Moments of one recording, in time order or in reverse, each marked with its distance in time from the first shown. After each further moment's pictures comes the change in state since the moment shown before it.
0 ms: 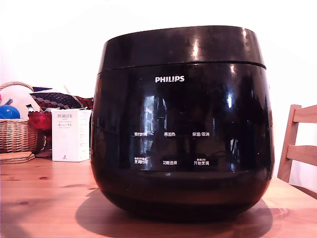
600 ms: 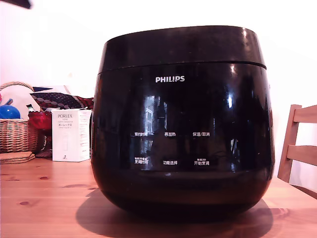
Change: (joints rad) arm 0.301 -0.005 0.010 -0.005 -0.224 0.038
